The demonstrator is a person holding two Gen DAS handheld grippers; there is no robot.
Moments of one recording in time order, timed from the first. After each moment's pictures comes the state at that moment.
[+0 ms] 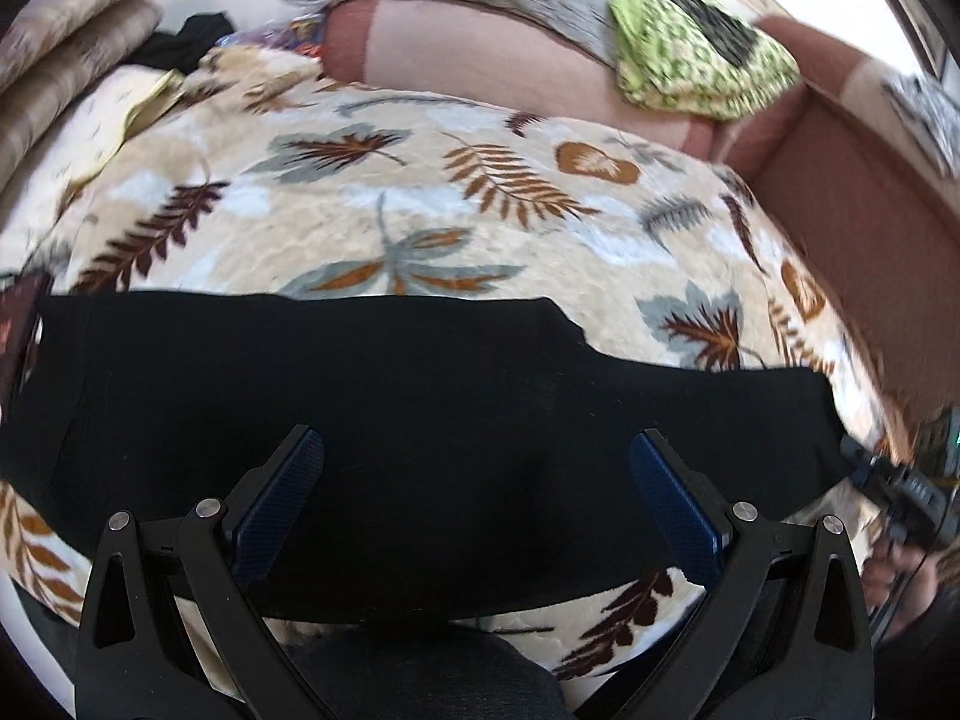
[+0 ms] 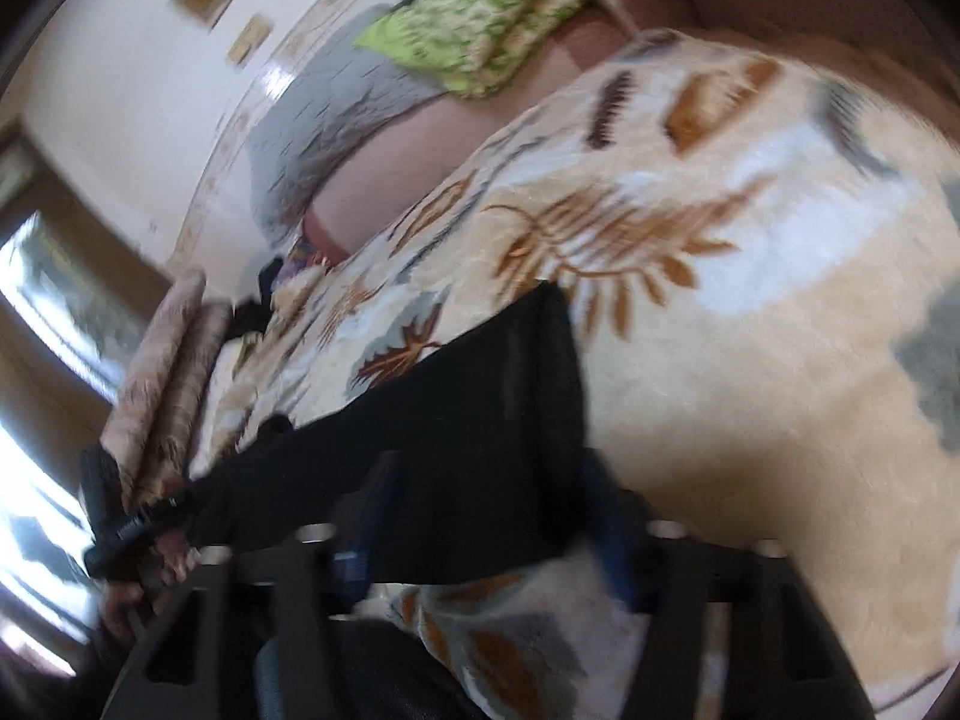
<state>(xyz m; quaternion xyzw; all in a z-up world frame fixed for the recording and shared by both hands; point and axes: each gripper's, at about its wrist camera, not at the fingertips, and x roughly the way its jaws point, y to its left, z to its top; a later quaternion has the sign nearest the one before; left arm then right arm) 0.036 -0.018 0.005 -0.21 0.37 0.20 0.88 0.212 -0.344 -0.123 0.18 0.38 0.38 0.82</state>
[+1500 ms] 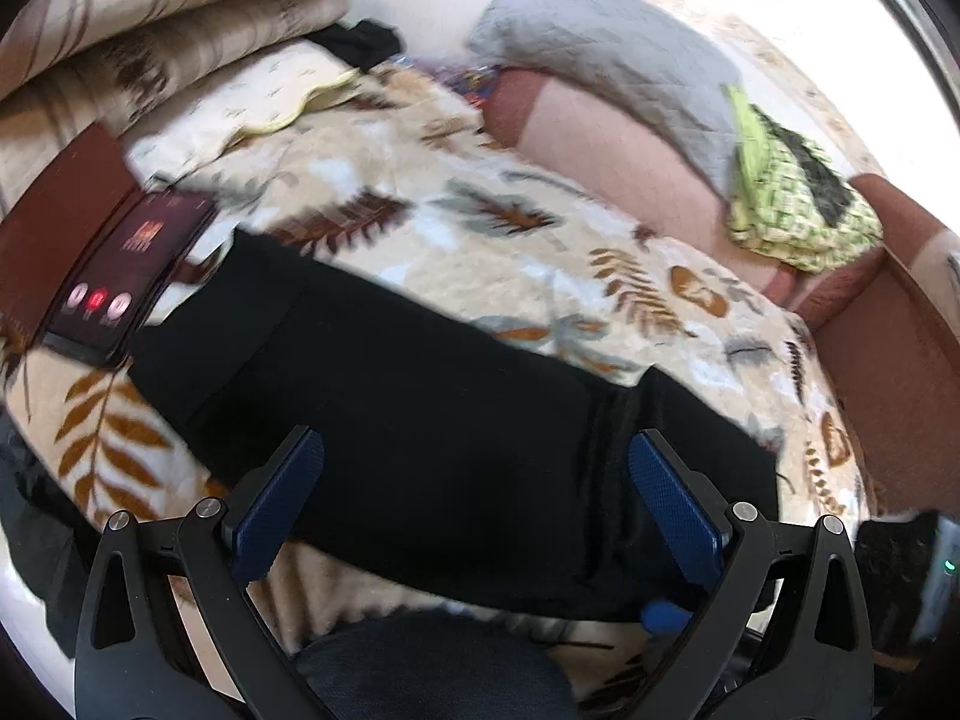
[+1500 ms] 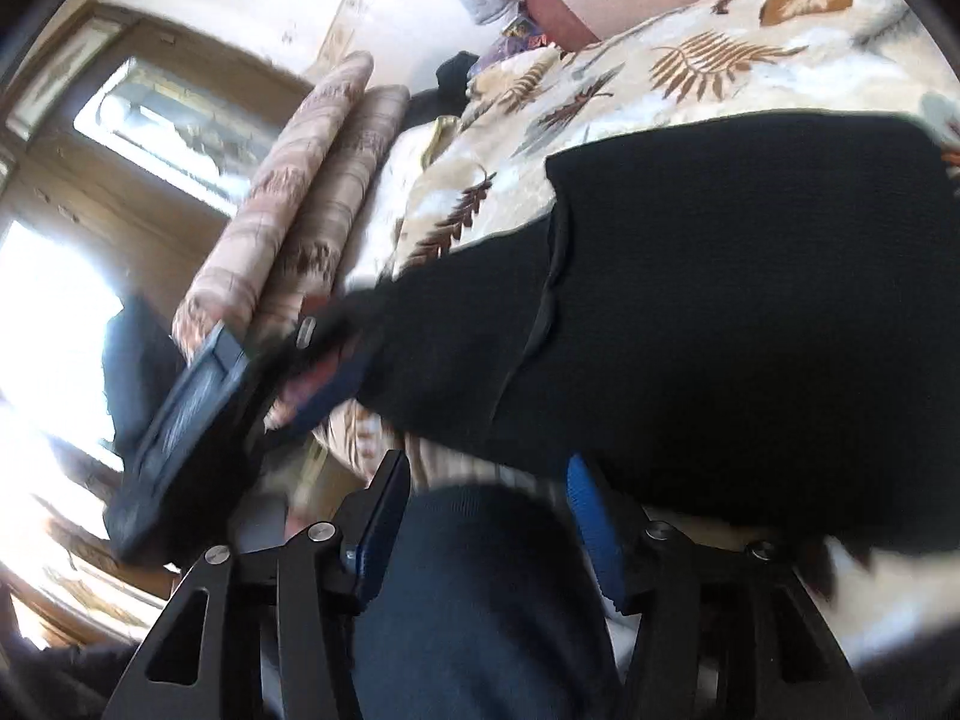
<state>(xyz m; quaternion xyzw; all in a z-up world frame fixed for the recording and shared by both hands) -0.042 0.015 0.023 -0.29 0.27 0.31 0.87 0.077 -0.084 -0.113 0.06 0.46 0.57 0.68</state>
